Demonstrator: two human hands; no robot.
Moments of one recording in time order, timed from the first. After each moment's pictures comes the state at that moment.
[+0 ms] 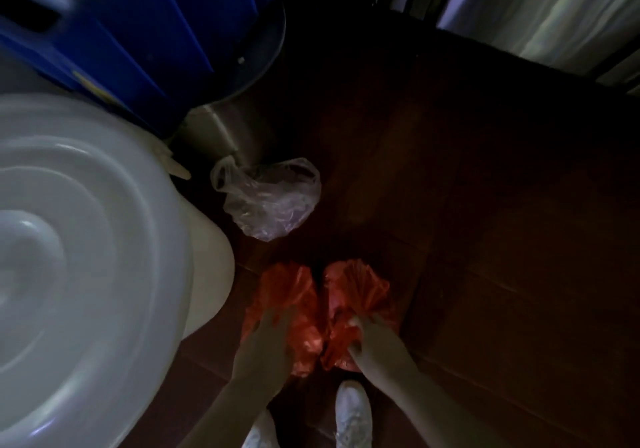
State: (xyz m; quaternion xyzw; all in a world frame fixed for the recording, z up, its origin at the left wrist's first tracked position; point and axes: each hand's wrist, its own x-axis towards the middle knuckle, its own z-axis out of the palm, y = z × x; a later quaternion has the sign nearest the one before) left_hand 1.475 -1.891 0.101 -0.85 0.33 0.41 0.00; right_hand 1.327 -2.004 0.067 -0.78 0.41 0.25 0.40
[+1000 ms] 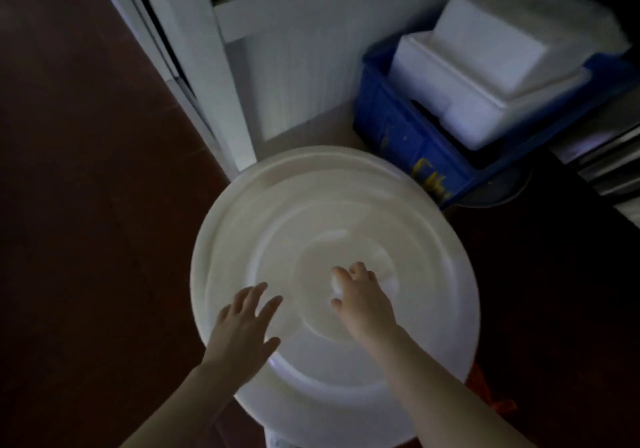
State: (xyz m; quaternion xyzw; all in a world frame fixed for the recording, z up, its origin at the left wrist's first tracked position) left_hand 1.760 -1.560 0.205 -0.92 0.29 0.24 -0.04; right_hand 1.719 -1.777 0.217 -0.95 0.16 0.19 0.19
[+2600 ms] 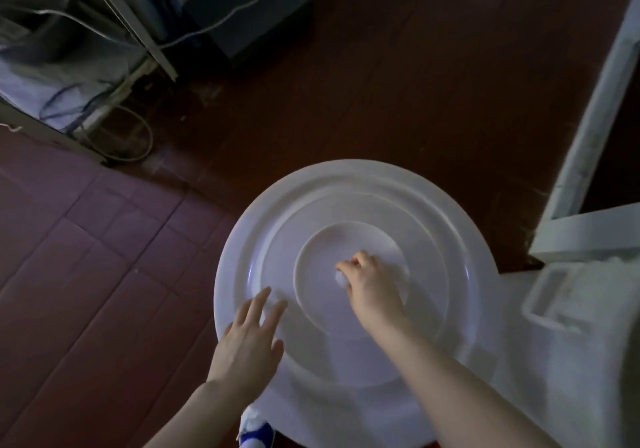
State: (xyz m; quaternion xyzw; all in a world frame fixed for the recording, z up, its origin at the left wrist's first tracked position) left_hand 1.437 -1.237 0.067 -0.90 -0.31 0.21 -0.22; right_hand 1.641 -1.340 0.051 -0.86 -0.41 0.28 0.06
